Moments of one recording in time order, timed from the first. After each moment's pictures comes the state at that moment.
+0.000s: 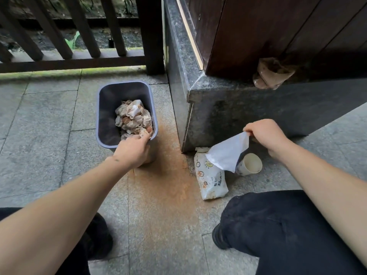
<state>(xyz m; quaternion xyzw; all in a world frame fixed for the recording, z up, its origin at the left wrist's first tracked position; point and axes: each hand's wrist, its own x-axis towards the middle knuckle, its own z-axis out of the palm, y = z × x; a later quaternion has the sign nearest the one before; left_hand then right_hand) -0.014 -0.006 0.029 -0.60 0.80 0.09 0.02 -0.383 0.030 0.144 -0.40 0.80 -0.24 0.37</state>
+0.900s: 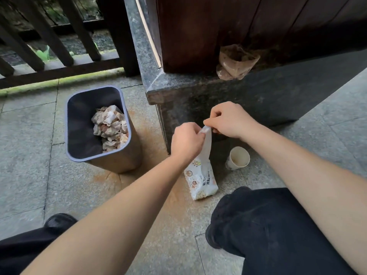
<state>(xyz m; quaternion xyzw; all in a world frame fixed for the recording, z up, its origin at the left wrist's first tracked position) -0.249 0.014 0.098 -0.64 0.67 0.34 -0.17 -0.379 0.017 0.168 -0.58 0.74 -0.14 0.31</state>
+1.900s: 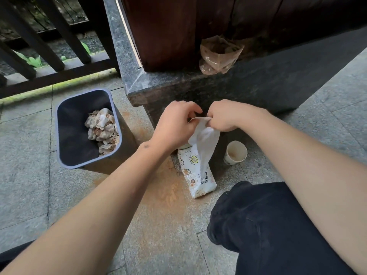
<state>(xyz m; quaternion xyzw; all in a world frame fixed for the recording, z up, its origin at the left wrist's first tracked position) -0.246 -0.008 0.137 -0.44 0.84 0.22 -0.22 -0.407 -0.001 0.165 -0.66 0.68 0.12 0.28</state>
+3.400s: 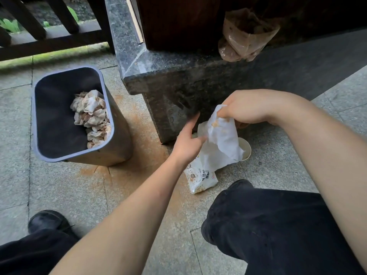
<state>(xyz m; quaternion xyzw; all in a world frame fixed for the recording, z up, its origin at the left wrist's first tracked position) -0.266 0.003 0.007 -0.53 0.53 0.61 -0.24 -0.420 -0.012 0.173 -0.60 0.67 0.07 0.43</state>
